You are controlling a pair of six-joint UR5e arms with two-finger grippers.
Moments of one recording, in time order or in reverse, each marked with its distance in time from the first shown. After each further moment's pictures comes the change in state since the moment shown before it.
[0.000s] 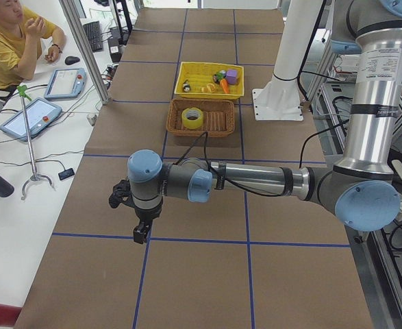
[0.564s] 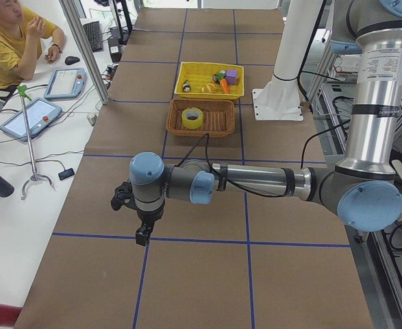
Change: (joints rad) left arm 0.000 0.011 -0.001 -0.001 0.000 0.000; right arm -0.009 0.025 0.008 -0.016 -0.058 0.002
